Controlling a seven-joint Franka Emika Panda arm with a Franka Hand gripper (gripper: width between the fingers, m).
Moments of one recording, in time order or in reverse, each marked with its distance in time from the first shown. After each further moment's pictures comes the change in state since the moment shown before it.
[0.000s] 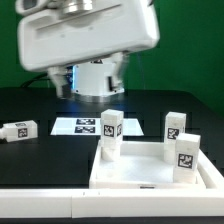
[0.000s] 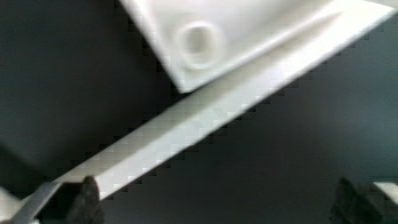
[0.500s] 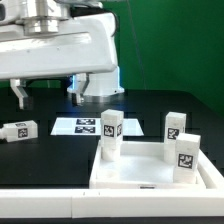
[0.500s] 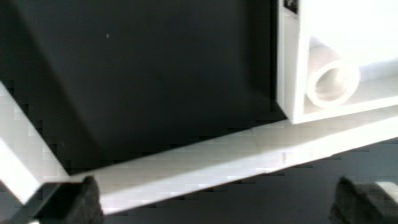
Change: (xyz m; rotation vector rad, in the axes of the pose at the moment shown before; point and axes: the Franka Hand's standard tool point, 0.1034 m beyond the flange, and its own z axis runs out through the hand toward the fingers) arm -0.013 0.047 0.012 -0.062 0.009 -0.306
